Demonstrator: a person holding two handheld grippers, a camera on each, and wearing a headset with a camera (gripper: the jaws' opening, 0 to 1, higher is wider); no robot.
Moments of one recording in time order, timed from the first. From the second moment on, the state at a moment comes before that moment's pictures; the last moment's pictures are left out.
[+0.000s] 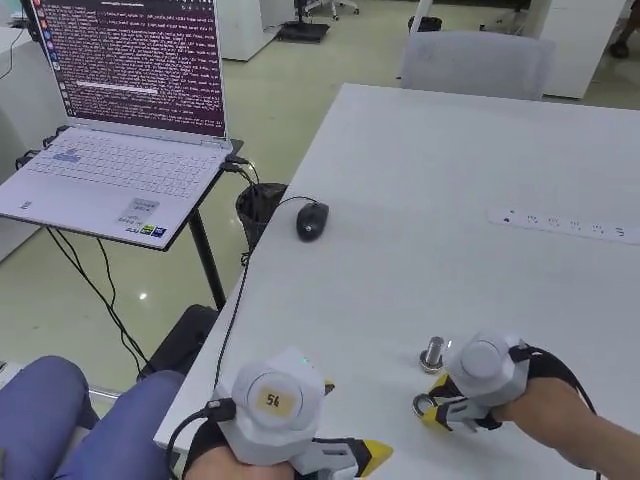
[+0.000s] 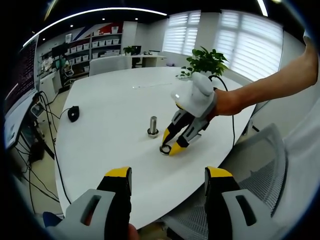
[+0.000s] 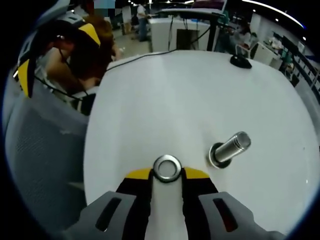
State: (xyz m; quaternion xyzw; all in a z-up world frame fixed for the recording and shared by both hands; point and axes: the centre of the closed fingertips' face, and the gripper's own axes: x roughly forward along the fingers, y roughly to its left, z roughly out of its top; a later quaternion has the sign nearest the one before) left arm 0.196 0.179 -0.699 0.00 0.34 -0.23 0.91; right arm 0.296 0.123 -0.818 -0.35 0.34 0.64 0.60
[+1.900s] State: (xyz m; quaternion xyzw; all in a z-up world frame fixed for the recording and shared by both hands) left arm 0.200 0.185 -0.696 0.00 0.34 -0.23 0.91; right arm 0.367 0.140 -0.771 -0.38 0.30 0.61 0.63
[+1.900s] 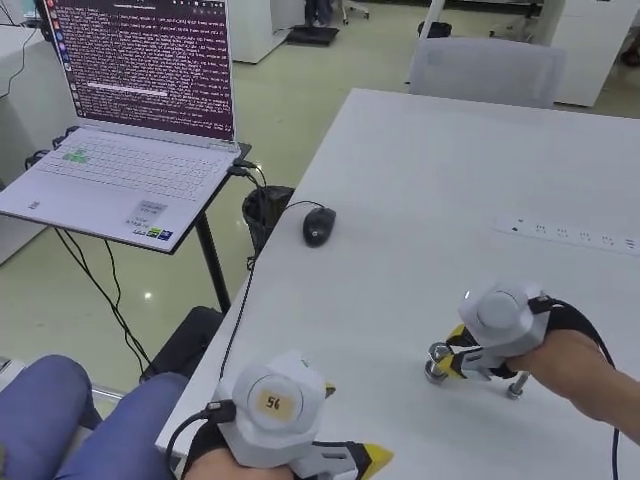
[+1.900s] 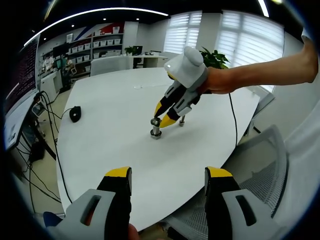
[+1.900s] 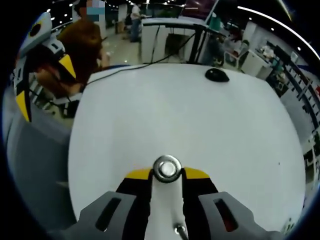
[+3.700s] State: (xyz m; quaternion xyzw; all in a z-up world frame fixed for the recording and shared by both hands) left arm 0.222 0.153 -0.708 0.02 0.35 -0.25 0.90; right arm 0.282 0.005 -0.801 -0.17 0.39 0.51 0.75
